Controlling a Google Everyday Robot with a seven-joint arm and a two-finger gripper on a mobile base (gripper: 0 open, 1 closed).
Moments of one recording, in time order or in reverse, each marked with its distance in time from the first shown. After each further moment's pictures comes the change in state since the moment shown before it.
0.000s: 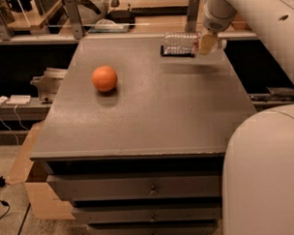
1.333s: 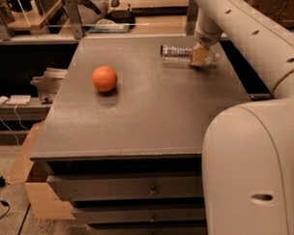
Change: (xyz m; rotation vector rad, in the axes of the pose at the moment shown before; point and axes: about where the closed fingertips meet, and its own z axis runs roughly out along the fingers) arm 0.002 0.014 0.063 -0.051 0.056 0.064
